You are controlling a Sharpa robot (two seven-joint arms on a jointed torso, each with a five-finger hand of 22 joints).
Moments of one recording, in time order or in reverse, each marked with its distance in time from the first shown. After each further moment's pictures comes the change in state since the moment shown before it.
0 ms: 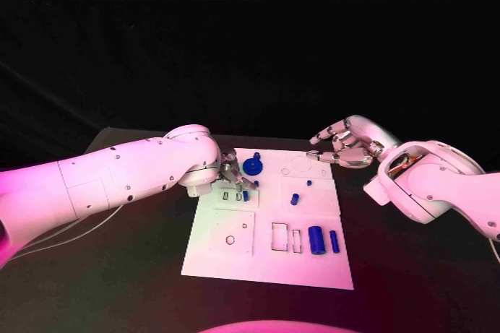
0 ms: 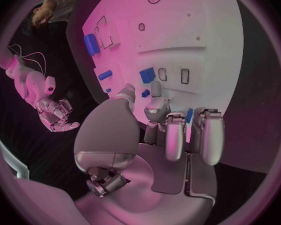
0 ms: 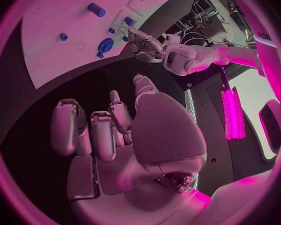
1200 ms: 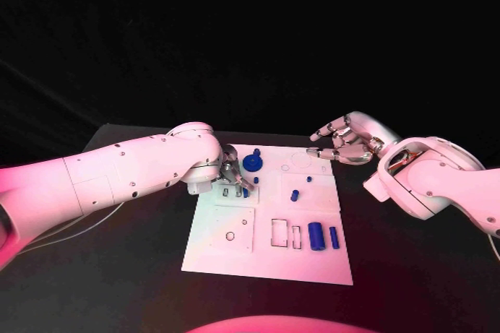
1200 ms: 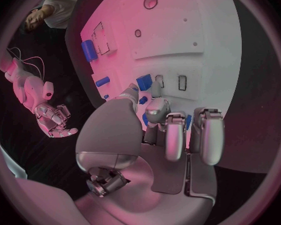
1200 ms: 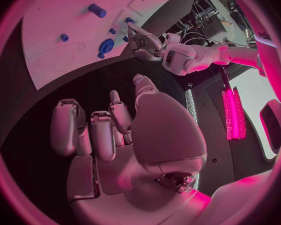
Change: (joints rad) left arm -0.005 0.021 -0.006 -0.027 -0.004 0.051 -0.003; left_hand 0.049 0.025 0.015 -0.003 0.000 -0.016 -0.002 0.015 0.049 0.000 0.000 0.012 0.014 0.000 0.000 0.000 0.000 0.000 0.000 0.000 0.000 0.000; right arm -0.001 0.002 0.000 -0.002 0.000 0.003 -0.008; right_hand 0.000 0.000 0.000 0.000 0.000 0.000 0.000 0.000 0.001 0.000 0.000 0.000 0.000 0.000 0.000 0.000 0.000 0.000 0.000 0.000 0.000 0.000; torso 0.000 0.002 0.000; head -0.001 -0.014
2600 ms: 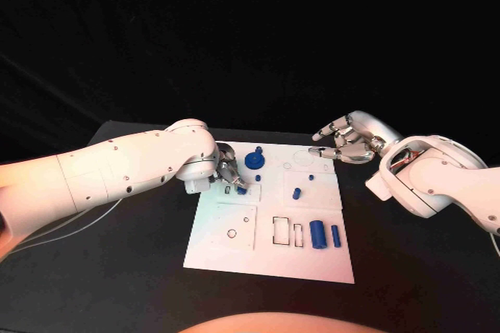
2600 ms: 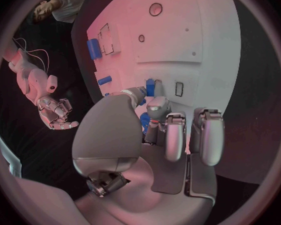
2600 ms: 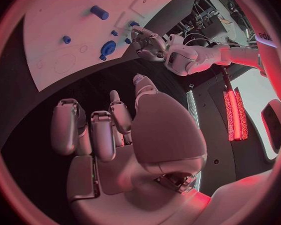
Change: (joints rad) left arm 0.000 -0.032 0.000 0.013 0.086 -0.005 0.000; left_hand 0.143 -0.099 0.399 -0.016 0.176 -0.066 0.009 0.043 0.167 -0.011 -0.007 -0.039 -0.019 0.000 -0.007 0.000 0.001 0.000 0.004 -0.004 0.004 0.000; right arm -0.002 0.005 0.000 -0.011 -0.002 0.016 -0.011; right_hand 0.000 0.000 -0.003 0.003 0.005 0.000 0.000 0.004 0.000 0.000 0.000 0.000 0.000 0.000 0.000 -0.004 0.001 0.000 -0.004 -0.004 -0.006 0.000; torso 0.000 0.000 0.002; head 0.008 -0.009
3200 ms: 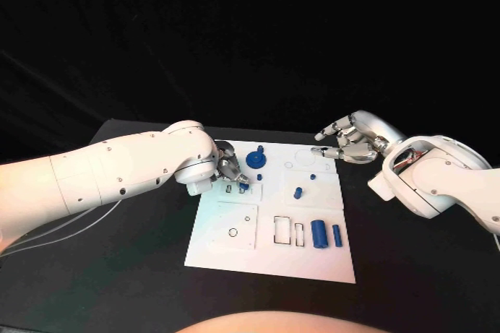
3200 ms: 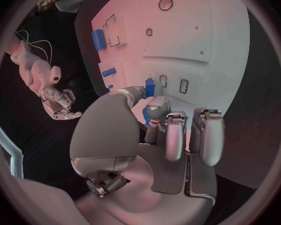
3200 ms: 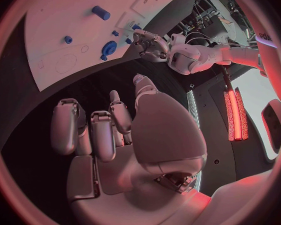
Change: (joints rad) left arm -0.006 -0.041 -0.001 0.062 0.020 -0.124 0.007; left_hand -0.033 -0.033 0.036 -0.028 0.093 0.000 0.000 0.019 0.038 0.010 -0.002 -0.011 -0.009 0.000 0.000 0.000 0.000 0.000 0.000 0.000 0.000 0.000; right arm -0.001 -0.001 0.000 -0.002 -0.001 0.001 0.000; right_hand 0.000 0.000 0.000 0.000 0.000 0.000 0.000 0.000 0.000 0.000 0.000 0.000 0.000 0.000 0.000 0.000 0.000 0.000 0.000 0.000 -0.004 0.000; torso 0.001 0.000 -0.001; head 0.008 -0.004
